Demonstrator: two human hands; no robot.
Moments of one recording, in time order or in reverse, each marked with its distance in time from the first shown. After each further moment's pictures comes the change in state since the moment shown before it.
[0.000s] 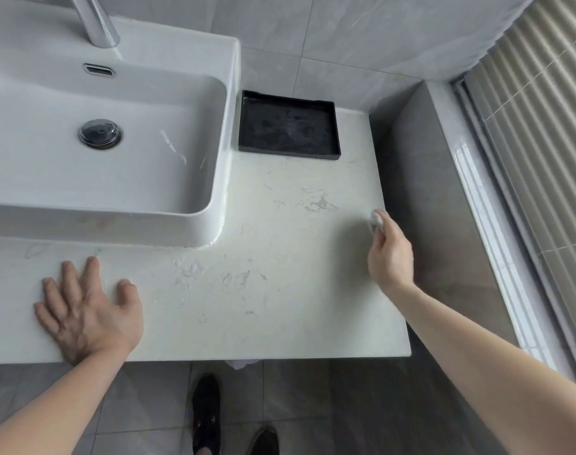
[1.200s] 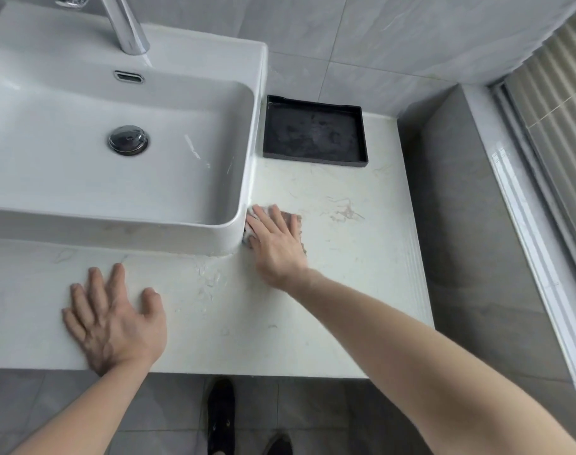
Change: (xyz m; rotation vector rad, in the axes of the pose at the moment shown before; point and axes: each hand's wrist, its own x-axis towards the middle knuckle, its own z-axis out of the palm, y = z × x) left_hand 0.002 -0.002 0.002 0.012 -0.018 0.003; right_hand -0.025 -0.152 0.158 -0.197 -0.503 -0.537
